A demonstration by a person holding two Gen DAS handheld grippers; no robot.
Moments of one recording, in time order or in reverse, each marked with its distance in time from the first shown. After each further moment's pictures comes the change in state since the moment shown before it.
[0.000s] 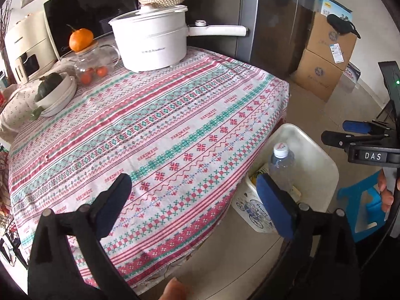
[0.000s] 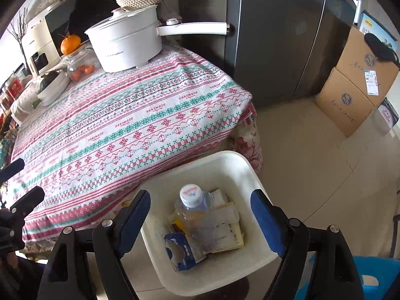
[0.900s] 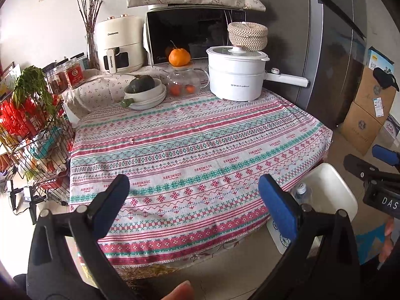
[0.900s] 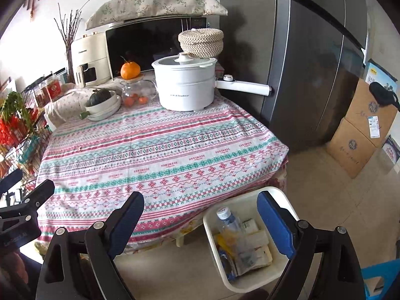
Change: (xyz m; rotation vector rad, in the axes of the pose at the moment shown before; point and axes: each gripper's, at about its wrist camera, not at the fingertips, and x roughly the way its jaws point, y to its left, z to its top) left arm -0.103 0.068 -0.052 -0.242 -0.202 0.272; right arm -0.095 0.121 -0.026 -0.127 -0.287 0.033
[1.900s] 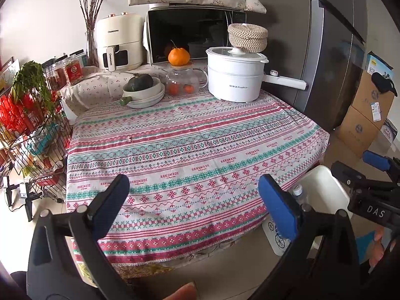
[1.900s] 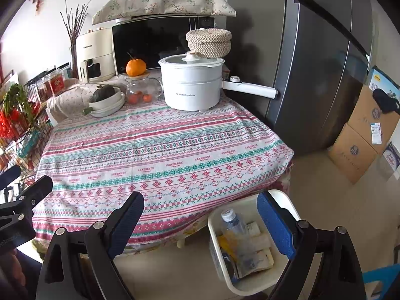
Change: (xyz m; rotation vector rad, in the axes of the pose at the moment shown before) left arm -0.003 0.001 0.000 -0.015 0.001 -0.022; right arm 0.008 0.011 -0.003 -0.020 0.016 0.012
